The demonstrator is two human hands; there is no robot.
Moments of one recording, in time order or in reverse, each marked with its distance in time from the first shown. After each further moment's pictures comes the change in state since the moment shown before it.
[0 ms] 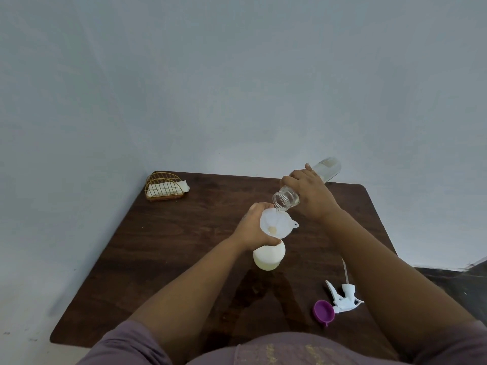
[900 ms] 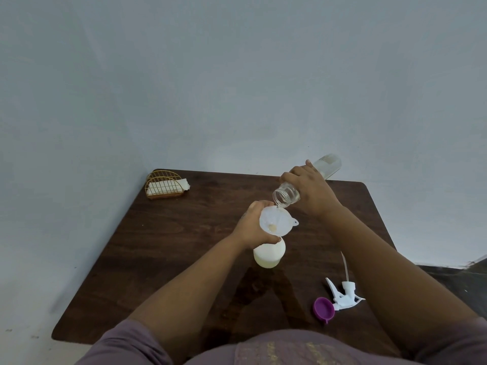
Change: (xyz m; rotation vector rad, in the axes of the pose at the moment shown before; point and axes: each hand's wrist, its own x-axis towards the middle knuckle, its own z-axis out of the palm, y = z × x) left_hand 0.000 -0.002 0.001 -0.008 0.017 0.004; right_hand 0.001 0.001 -0.002 -0.012 0.007 0.004
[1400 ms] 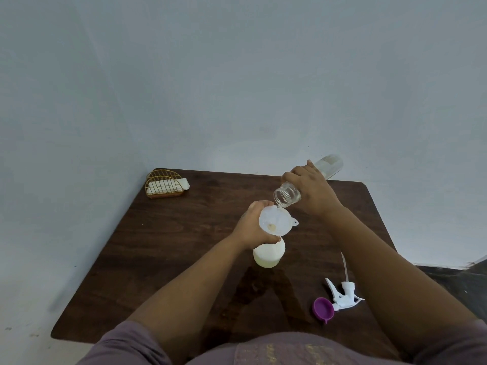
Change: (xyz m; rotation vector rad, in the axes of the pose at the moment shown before) left_hand 0.000 -0.001 0.001 -0.008 -0.001 0.002; right_hand -0.001 0.004 0.003 -0.013 0.007 0.000
